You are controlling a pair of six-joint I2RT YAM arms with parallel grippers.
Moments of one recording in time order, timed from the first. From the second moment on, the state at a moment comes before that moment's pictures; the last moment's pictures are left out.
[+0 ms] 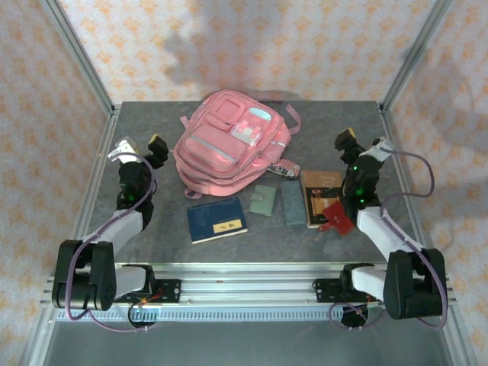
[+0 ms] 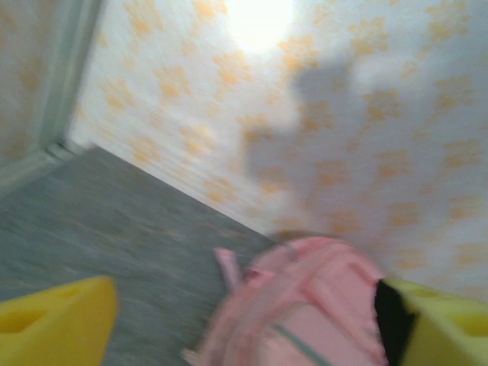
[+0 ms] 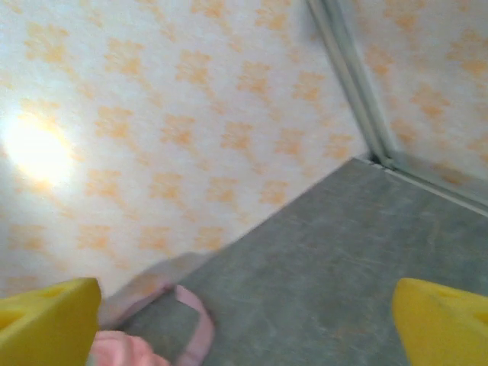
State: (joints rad) left arm 0.02 1.23 0.46 0.73 -0.13 -0.56; right arm 0.04 1.16 0.58 0.53 0.28 0.59
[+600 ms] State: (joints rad) left arm -0.35 1.44 0.54 0.40 0.11 -0.81; right arm 0.14 1.87 1.15 0.14 -0.37 0.80
